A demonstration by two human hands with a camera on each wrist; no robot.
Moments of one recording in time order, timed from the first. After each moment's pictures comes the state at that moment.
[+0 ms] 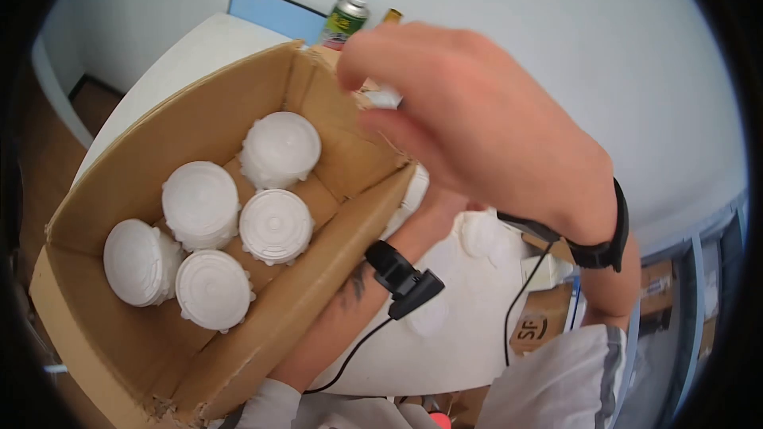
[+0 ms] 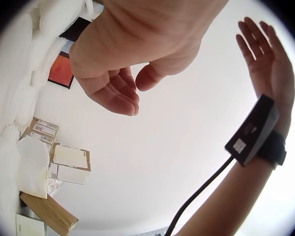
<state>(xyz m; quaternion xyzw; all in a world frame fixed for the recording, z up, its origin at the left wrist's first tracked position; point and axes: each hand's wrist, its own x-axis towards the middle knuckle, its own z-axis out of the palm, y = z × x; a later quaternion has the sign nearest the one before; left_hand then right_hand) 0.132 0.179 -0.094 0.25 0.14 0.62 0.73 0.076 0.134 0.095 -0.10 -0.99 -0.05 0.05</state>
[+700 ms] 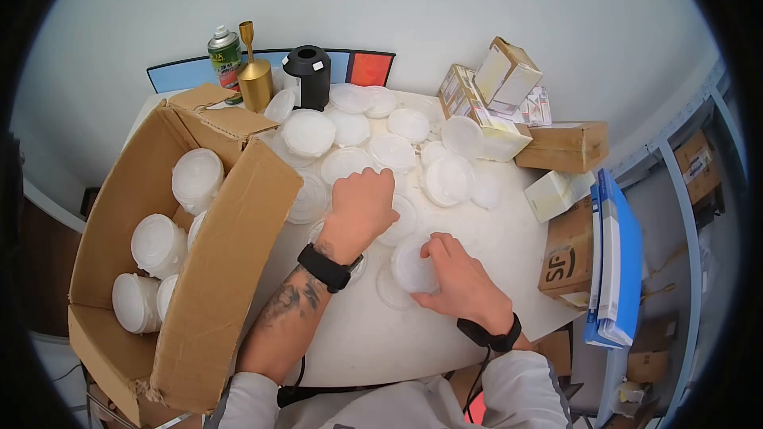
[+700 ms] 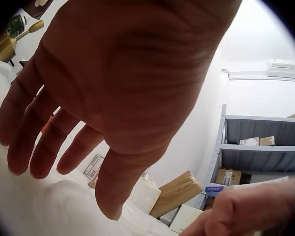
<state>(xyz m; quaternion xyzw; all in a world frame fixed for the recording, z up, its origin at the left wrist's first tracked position) 0.175 0.145 -0.131 0.79 0.57 0.18 0.13 0.364 0.032 -0.093 -0.53 -0.83 0.17 0.03</state>
